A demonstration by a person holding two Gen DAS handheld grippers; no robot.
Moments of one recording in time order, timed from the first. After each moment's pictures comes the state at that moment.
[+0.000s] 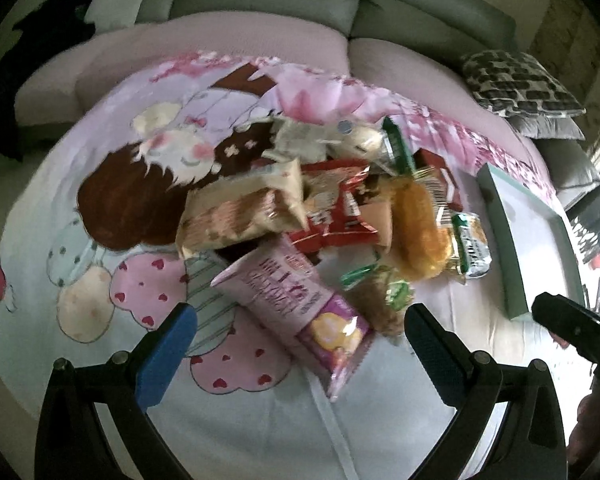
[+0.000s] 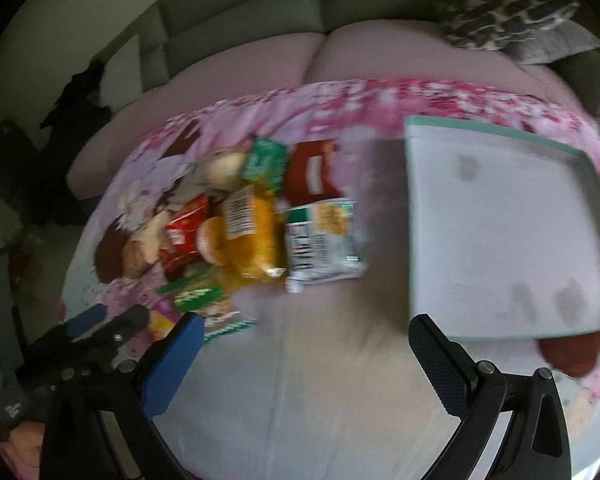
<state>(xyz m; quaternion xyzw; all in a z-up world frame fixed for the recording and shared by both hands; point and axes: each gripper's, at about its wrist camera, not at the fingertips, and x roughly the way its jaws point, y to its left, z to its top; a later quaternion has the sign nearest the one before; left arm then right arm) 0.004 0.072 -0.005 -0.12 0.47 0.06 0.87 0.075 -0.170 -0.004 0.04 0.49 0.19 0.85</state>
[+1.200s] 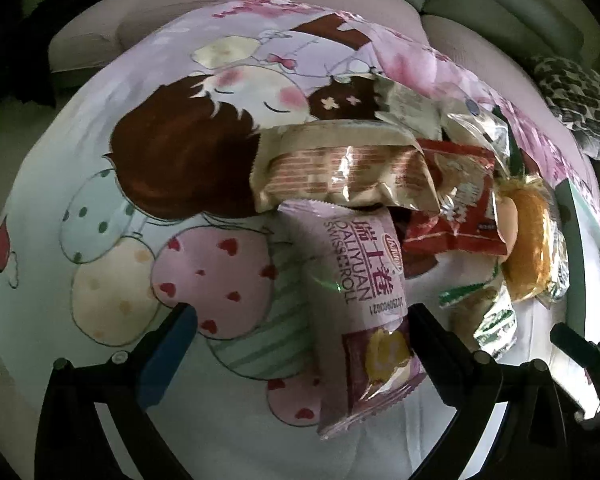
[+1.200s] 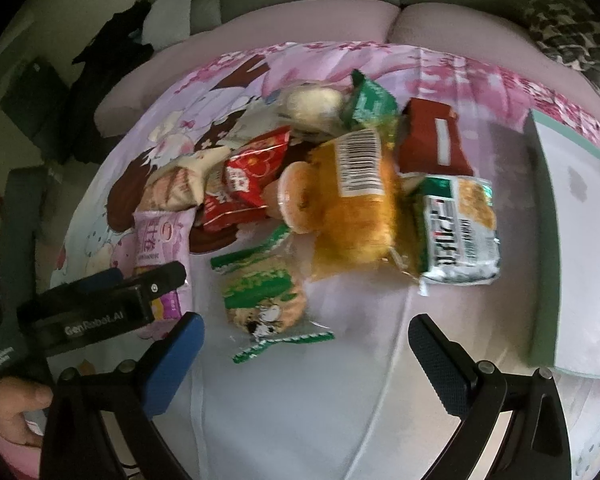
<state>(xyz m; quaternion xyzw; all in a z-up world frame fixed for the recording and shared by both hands) 0.016 0.127 -0.058 -0.17 0.54 0.14 0.81 0.078 -0.085 -0.049 -0.03 0.52 0.26 0.81</state>
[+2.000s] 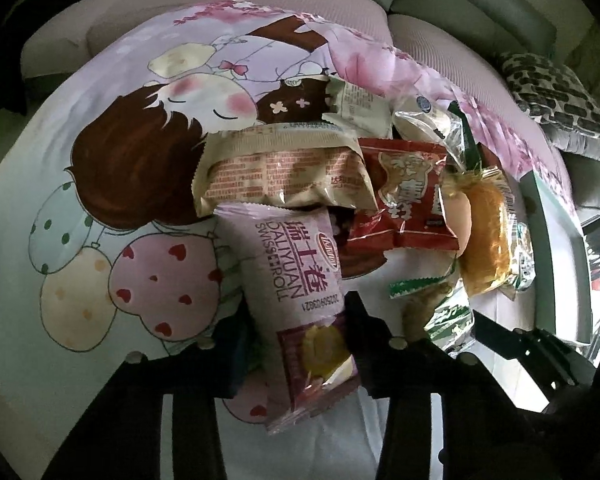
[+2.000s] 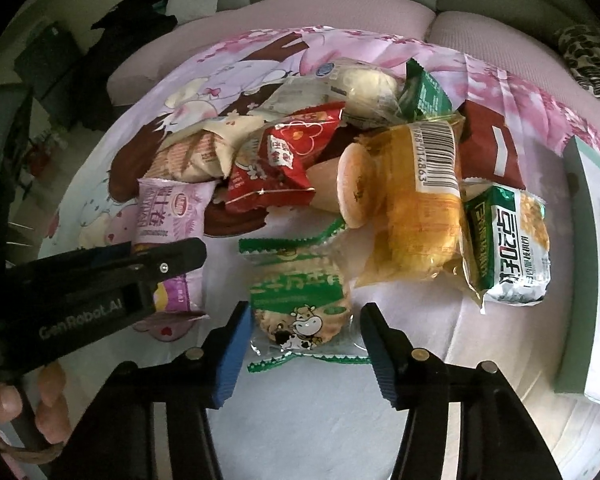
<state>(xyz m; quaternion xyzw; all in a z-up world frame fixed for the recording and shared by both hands) 0.061 0.083 -0.056 -0.19 0.54 0.08 0.82 0.076 -0.050 -0.067 -0.08 0.52 0.28 0.80</state>
